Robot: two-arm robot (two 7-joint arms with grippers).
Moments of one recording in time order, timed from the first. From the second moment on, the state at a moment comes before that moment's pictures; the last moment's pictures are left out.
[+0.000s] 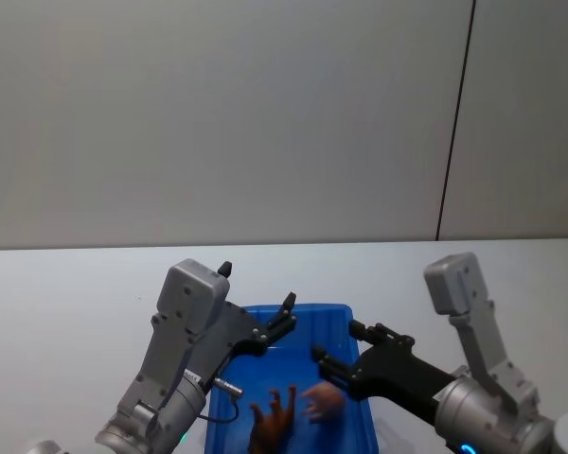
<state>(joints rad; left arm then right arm) -0.24 0.38 0.45 -1.63 -0.20 0.01 -0.01 0.20 0.19 -0.34 -1.61 0.25 0.34 0.38</state>
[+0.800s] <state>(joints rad) -0.24 0.38 0.45 -1.63 -0.20 0.01 -0.01 0.18 0.25 -0.30 -1.62 0.26 0.31 0.38</state>
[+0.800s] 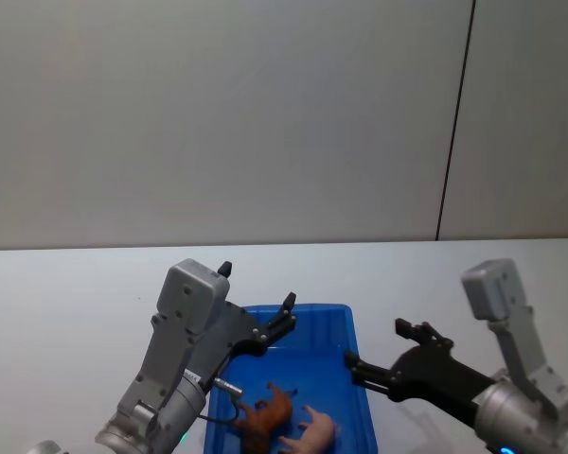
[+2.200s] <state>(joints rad) -0.01 0.52 0.41 -1.81 -0.32 0.10 0.27 0.10 0.35 -0.24 -1.68 0.32 0.27 0.36</state>
